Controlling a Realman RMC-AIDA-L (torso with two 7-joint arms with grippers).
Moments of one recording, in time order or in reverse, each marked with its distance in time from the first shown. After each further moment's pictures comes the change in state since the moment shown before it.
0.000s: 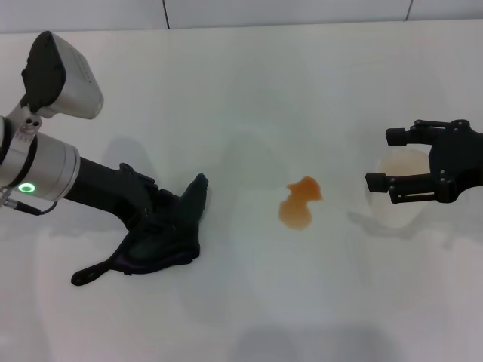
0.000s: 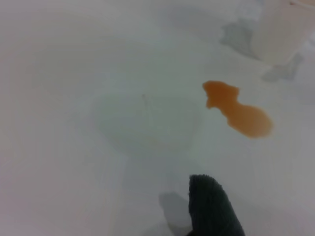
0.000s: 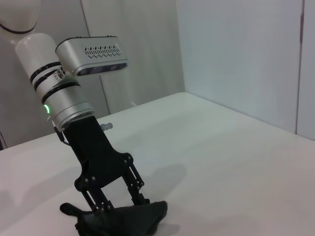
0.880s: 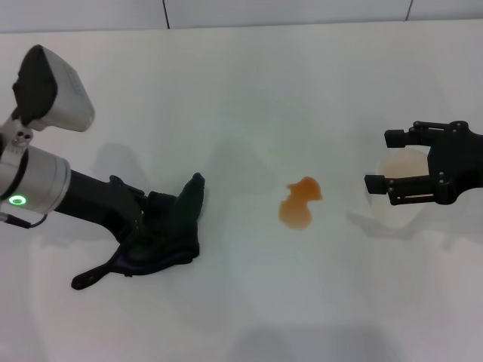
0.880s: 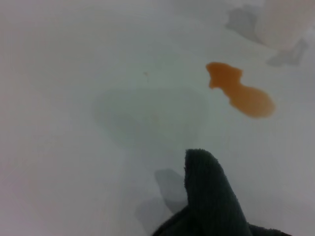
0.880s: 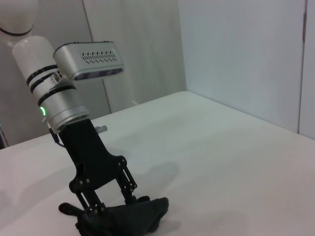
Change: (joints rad) left arm 0.029 0.000 -0.004 0.009 0.025 0.009 -0.009; right arm 0.000 0.000 -0.005 0.001 -0.001 0.000 -0.003
